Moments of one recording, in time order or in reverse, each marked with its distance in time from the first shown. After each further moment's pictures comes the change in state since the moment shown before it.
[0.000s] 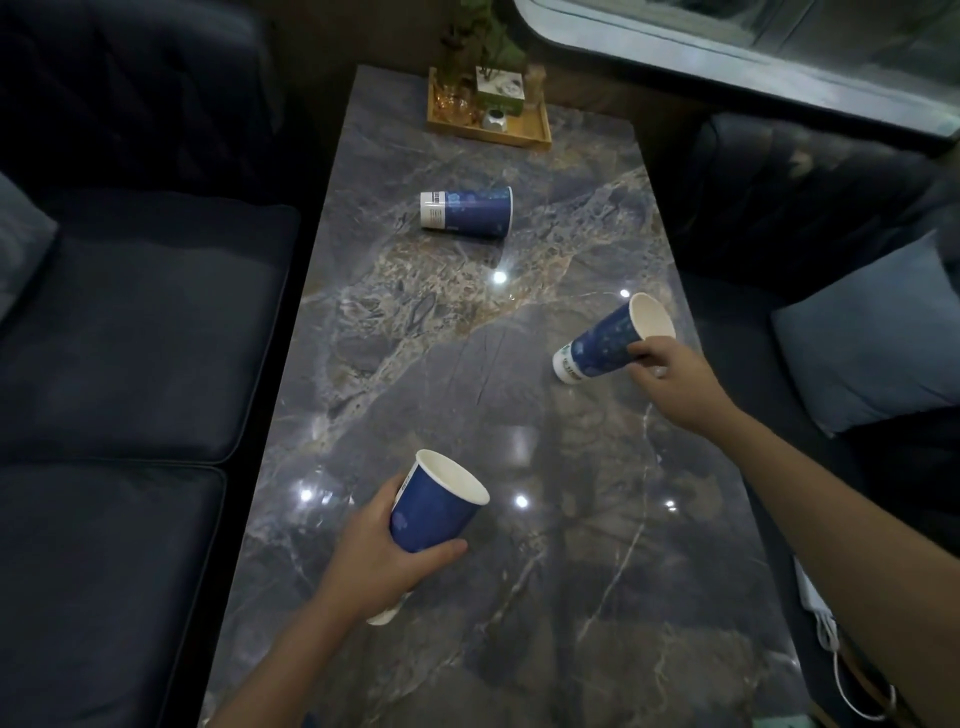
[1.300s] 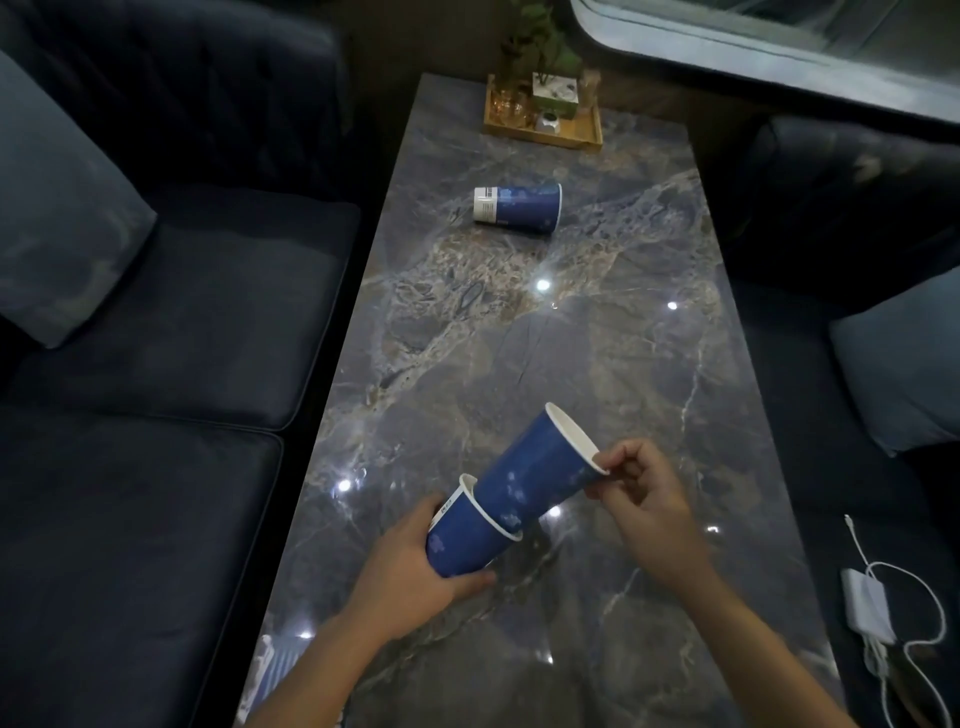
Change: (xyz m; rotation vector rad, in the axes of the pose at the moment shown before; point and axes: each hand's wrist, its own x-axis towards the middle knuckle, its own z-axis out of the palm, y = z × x) left_hand -0.063 -0.015 0.007 0.134 -0.009 -0.043; right_hand -0.166 -0.047 0.071 0.842 -0.074 -0.037
